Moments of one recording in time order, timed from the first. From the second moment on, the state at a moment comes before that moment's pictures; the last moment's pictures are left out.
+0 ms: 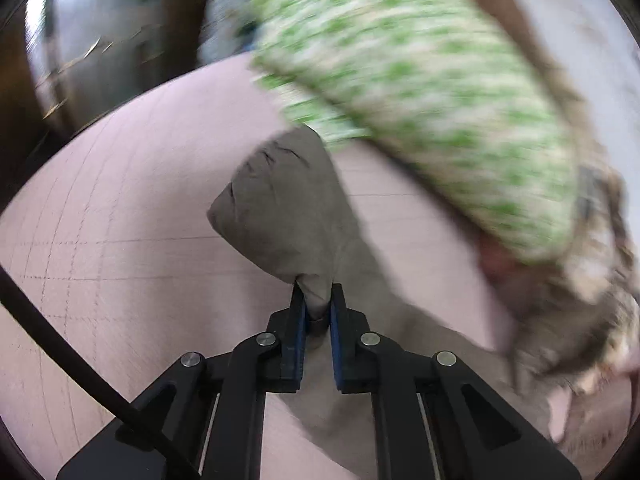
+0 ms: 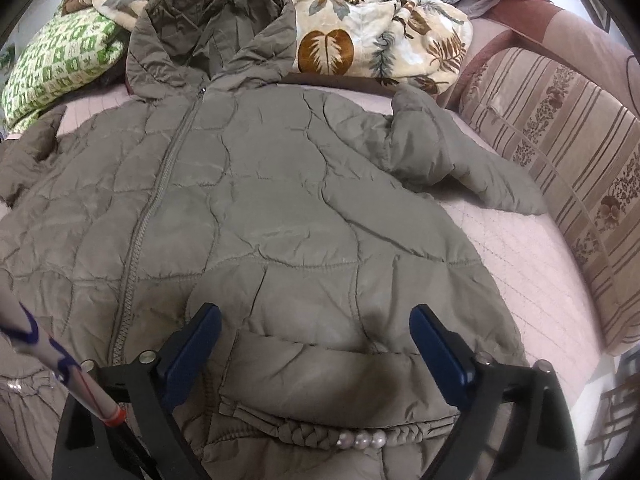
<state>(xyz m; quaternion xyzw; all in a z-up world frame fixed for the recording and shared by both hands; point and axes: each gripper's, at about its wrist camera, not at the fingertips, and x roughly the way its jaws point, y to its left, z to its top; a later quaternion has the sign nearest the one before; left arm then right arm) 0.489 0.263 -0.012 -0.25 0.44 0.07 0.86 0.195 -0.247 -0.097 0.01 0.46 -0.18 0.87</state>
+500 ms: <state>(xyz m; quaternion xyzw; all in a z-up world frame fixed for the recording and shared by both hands) 0.389 -0.101 0.044 -0.11 0.45 -0.23 0.85 0.133 -0.291 -0.057 0.08 0.40 -0.20 0.89</state>
